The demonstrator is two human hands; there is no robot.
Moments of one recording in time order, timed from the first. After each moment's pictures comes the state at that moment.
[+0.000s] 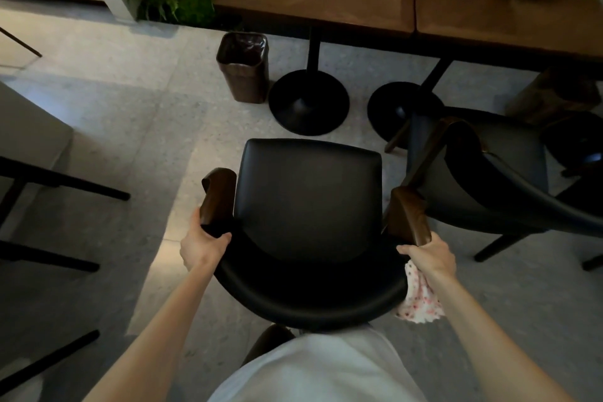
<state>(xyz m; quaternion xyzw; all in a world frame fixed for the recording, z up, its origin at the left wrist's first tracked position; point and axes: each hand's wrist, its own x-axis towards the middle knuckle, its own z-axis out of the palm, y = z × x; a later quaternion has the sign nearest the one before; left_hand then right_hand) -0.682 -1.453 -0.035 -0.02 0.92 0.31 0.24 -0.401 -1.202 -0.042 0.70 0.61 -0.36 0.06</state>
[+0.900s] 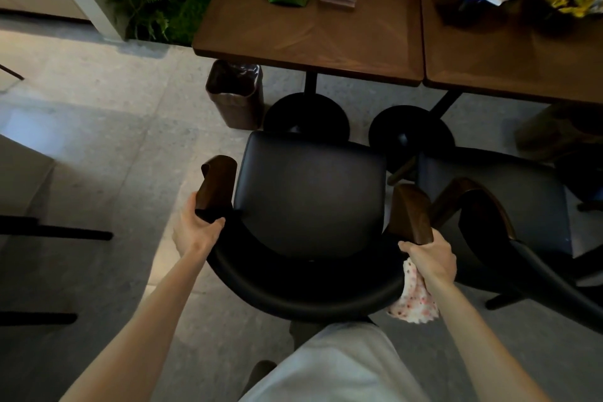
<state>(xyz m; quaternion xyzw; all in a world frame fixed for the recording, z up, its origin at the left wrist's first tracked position) -0.827 -1.293 -0.050 0.03 0.93 0.31 0.19 -0.524 -1.060 -0.057 0.70 0.61 -0.38 -0.02</state>
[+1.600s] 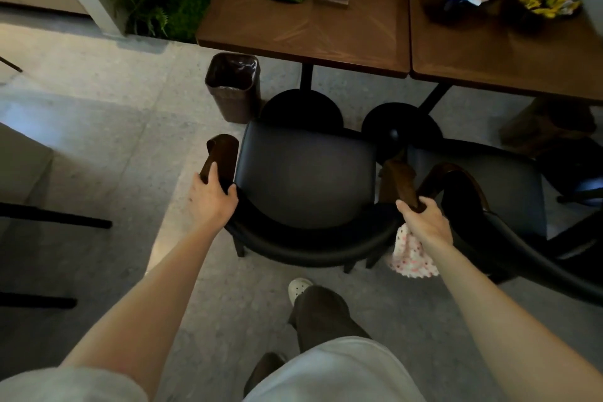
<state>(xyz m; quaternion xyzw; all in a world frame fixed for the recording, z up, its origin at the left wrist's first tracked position) -0.808 -1.284 -0.025 0.15 0.95 0.17 0.21 -0.519 -1.057 -0.009 0.69 0.63 -0.36 0.03</state>
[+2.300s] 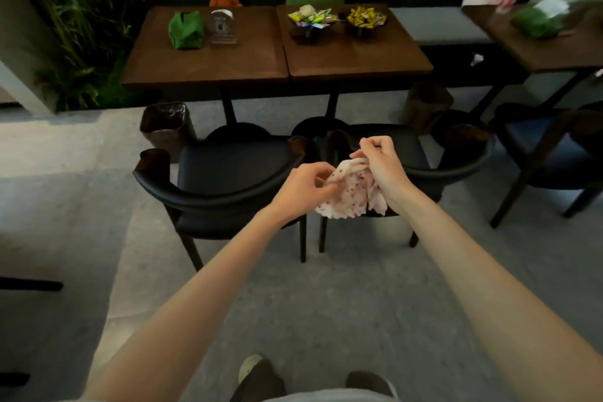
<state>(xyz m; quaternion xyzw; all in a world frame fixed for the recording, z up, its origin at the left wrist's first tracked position) -0.470 -1.260 0.137 0.57 0.65 0.37 0.35 -0.329 -1.173 0.164 0.51 0.60 -0.55 -0.28</state>
